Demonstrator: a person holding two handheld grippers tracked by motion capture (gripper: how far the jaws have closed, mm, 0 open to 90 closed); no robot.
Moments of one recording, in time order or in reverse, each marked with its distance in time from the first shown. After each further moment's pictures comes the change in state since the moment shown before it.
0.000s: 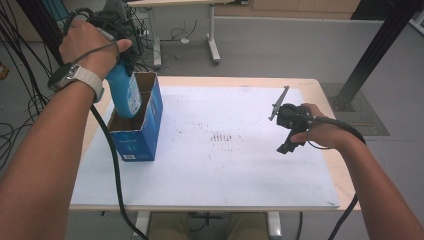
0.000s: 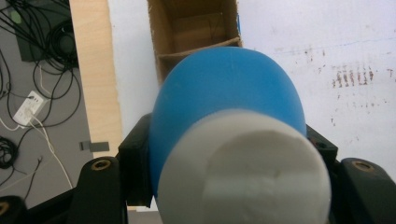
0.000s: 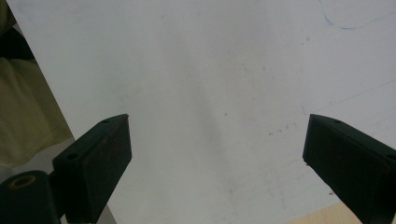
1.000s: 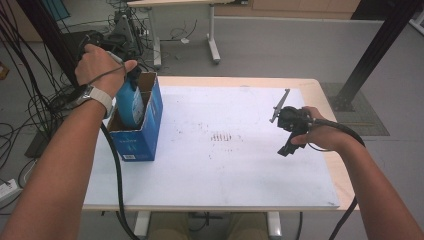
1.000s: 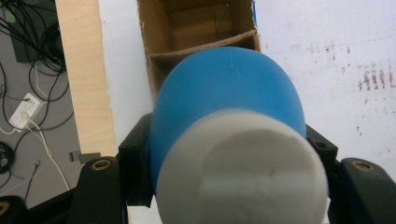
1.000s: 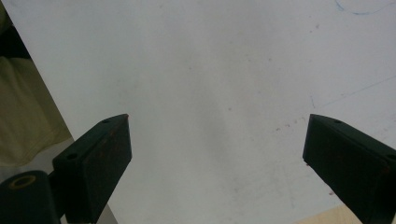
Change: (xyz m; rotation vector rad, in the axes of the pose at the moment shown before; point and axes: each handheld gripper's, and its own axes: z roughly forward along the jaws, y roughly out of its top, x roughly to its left) left arm 0.002 -0.001 0.053 0.007 0.010 0.010; right arm -0.002 -0.006 0.010 0.011 0.016 0.024
